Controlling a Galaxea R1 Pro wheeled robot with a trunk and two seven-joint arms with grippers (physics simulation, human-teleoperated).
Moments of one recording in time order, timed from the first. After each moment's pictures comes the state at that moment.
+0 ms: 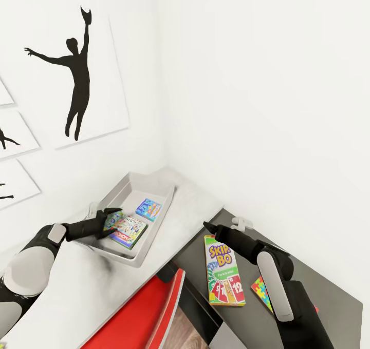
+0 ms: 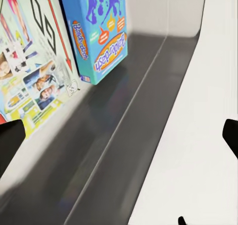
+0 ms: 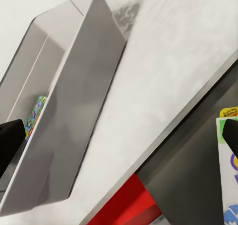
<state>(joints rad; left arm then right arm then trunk) -1.02 0.21 0.94 -0.35 -0.07 1.04 -0.66 -0.37 0.08 0.02 -1.57 -0.56 0.79 0.04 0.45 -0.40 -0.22</state>
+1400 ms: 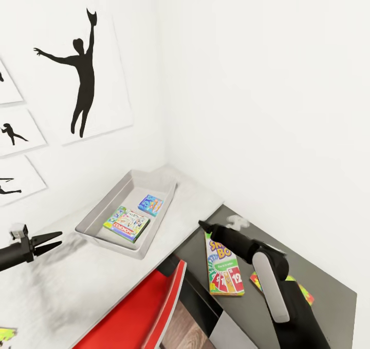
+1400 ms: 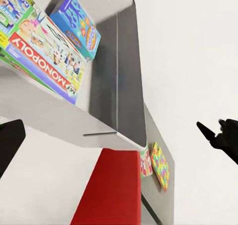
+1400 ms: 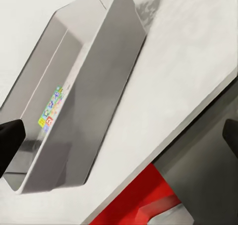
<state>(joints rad) -0.62 0.55 0.59 -0.71 -0.08 0.84 -1.56 -0.37 0.09 0.06 -1.57 -0.55 0.75 0.07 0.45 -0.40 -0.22</state>
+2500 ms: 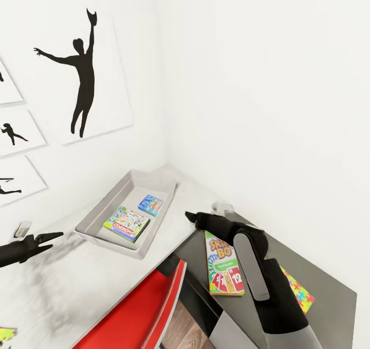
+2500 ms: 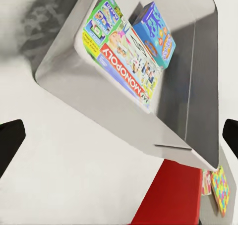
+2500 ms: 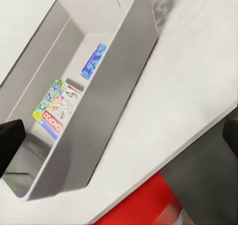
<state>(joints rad) -0.63 0.54 0.59 -0.77 -0.08 0.91 -1.25 -0.50 0.15 0.19 -1.57 -0.53 0.86 -0.14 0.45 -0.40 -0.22</state>
